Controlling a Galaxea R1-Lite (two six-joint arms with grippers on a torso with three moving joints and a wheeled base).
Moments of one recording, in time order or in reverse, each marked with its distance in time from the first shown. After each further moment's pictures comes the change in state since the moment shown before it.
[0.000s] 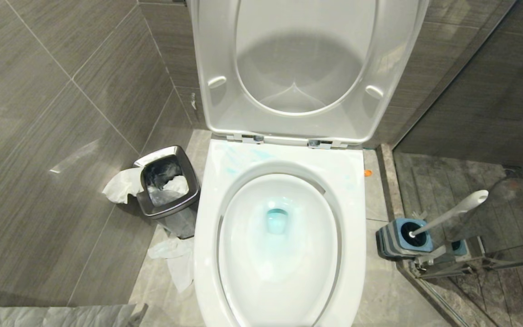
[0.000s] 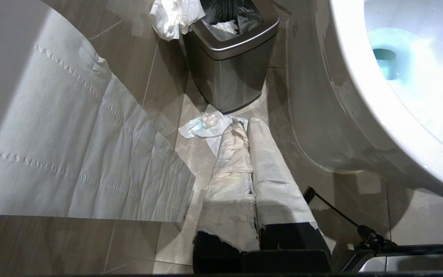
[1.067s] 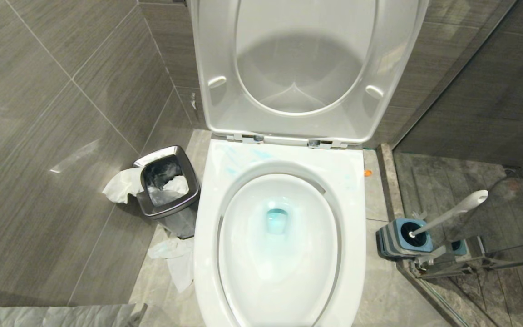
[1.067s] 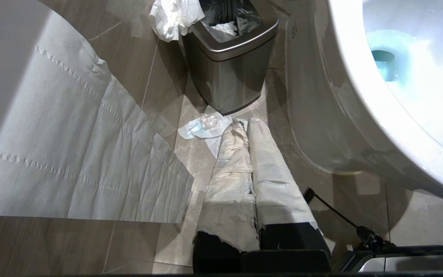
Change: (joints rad) left arm 0.000 0.000 0.000 -0.003 0.001 -0.002; right arm 0.000 0.000 -0.001 0.032 -0.007 0.093
